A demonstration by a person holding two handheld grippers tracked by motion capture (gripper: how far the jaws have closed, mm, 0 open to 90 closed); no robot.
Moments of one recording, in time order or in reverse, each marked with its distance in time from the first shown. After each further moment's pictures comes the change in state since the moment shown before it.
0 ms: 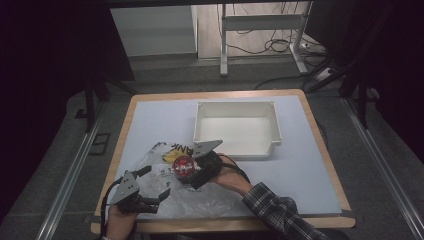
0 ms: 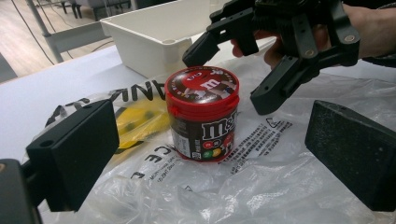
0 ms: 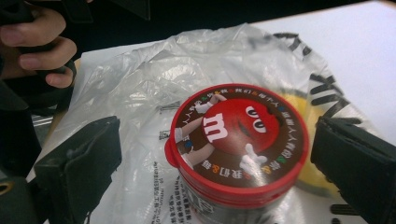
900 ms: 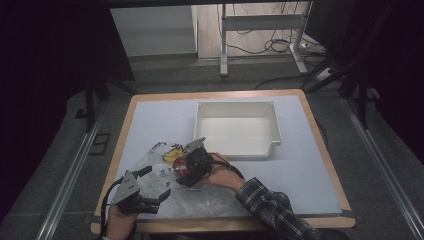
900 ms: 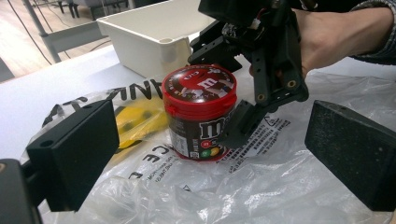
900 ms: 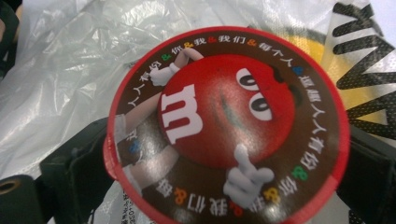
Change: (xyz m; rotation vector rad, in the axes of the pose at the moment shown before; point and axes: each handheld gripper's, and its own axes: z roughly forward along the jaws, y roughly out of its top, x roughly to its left) left arm 0.000 0.000 0.000 0.008 -0.009 0.012; right arm -0.007 0.005 0.033 0.273 -0.043 0.053
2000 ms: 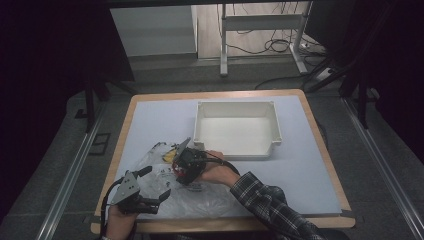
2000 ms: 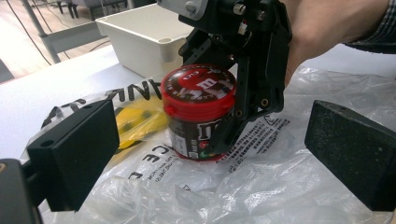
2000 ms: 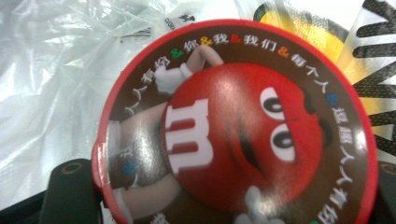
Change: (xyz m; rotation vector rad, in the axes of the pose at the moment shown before) left arm 0.000 0.000 0.000 0.002 -0.001 0.006; right arm 0.006 0.021 0.007 0.181 -0.036 -0.131
